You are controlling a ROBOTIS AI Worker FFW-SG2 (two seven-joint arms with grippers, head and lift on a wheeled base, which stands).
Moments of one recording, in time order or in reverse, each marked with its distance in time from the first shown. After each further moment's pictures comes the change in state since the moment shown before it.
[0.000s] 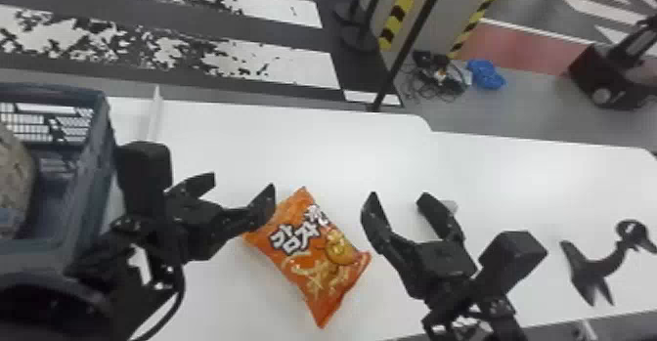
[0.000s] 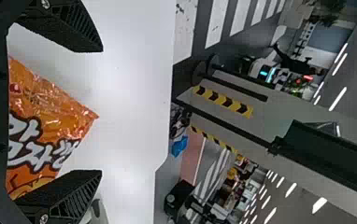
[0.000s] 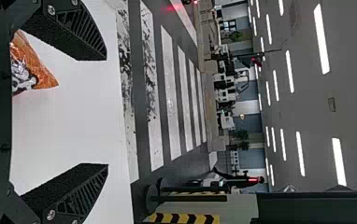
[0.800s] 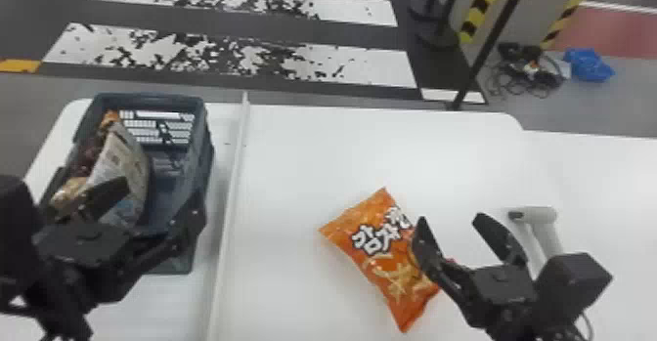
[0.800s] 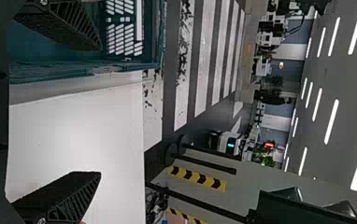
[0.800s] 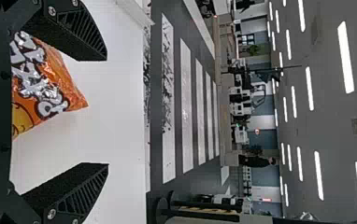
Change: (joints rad) left arm 0.424 0.133 0.381 -0.514 -0.004 0.001 0.013; right arm -0.031 -0.013 0.104 0.046 0.096 0.050 0.001
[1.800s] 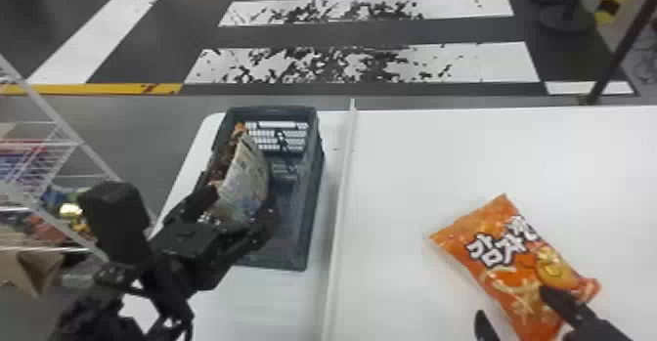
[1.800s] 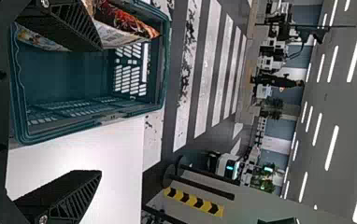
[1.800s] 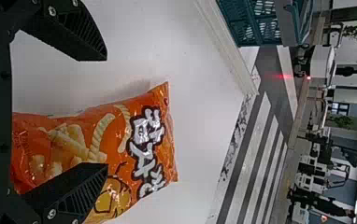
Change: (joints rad) left arm 0.034 -0.002 0.150 -0.001 0.092 -0.003 0.003; right arm -0.058 -0.069 0.222 0.087 0.290 0.249 0.038
